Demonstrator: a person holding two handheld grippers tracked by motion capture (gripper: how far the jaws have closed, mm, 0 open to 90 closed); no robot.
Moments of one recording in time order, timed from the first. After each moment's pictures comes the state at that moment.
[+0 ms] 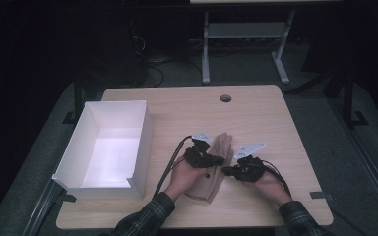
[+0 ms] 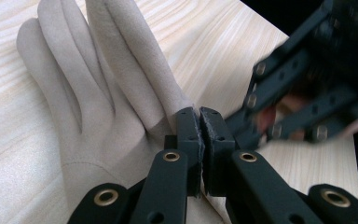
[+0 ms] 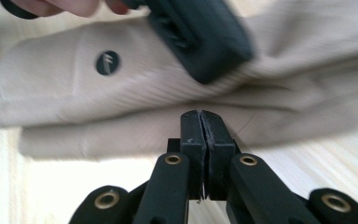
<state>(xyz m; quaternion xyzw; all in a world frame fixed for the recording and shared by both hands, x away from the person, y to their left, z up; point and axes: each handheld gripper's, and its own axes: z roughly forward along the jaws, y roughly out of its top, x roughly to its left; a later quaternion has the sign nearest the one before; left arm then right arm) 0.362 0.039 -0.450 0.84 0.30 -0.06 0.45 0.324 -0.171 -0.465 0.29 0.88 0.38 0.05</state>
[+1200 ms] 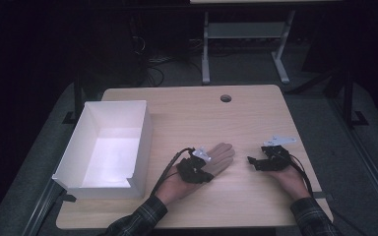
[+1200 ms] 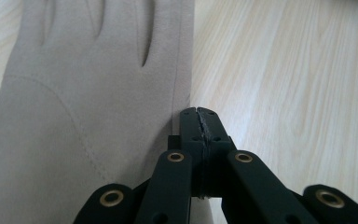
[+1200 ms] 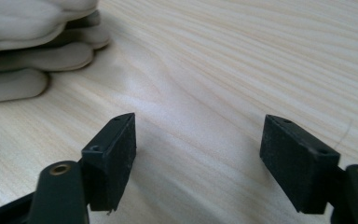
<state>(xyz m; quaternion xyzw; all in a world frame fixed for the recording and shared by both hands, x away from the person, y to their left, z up) 0.325 0.058 -0.454 0.91 0.23 -0.03 0.34 0.350 -0.248 -0.480 0.44 0.81 0.35 0.17</state>
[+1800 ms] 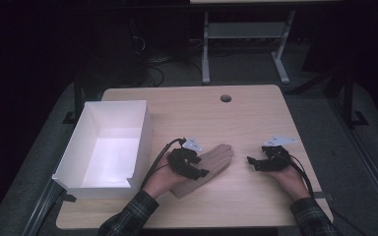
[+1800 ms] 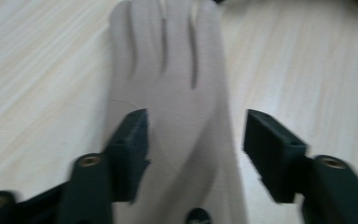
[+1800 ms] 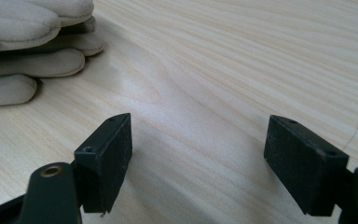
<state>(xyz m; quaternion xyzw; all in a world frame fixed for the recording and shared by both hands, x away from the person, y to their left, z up) 0.338 0.079 -0.424 0.91 0.23 0.02 0.35 0.350 -0.248 -0.482 0.44 0.80 0.36 0.17</state>
